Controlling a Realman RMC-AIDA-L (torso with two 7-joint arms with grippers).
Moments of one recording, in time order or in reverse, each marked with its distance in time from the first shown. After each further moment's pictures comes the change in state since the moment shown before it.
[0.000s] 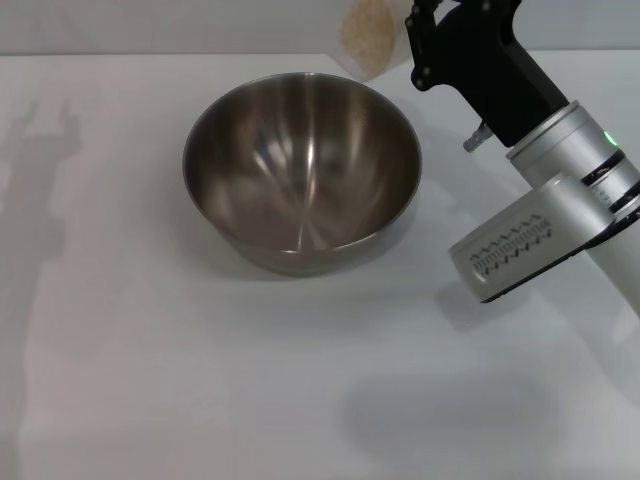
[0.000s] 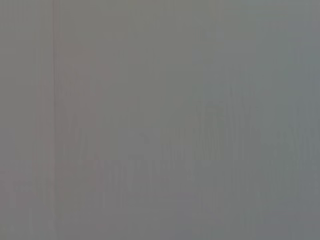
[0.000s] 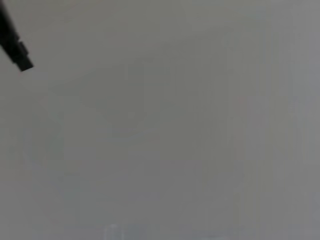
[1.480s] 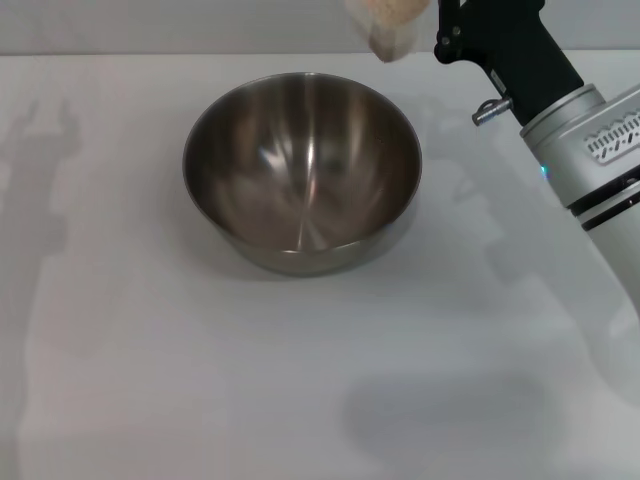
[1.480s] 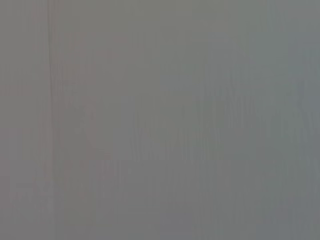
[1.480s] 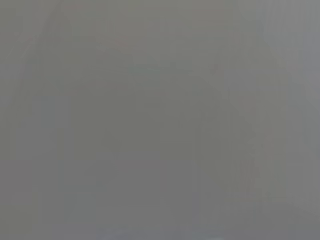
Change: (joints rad) left arm -0.009 0.003 0.000 0.003 0.002 -0.042 0.005; right arm 0.009 0.004 0.000 0.008 0.155 0.064 0.792
